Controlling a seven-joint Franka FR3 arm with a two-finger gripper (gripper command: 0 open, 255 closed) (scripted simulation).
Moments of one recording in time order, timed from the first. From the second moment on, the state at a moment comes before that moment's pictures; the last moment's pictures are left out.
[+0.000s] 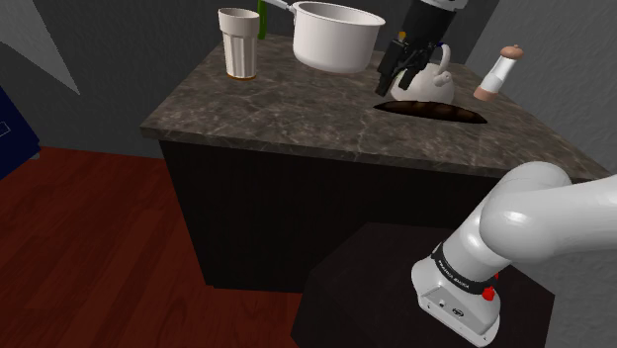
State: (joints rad) arm 0.00 -0.83 0.02 -2.44 0.05 1.70 0.02
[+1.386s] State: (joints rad) arm 0.07 -0.58 -0.46 -2.37 -0.33 1.82 -0.95
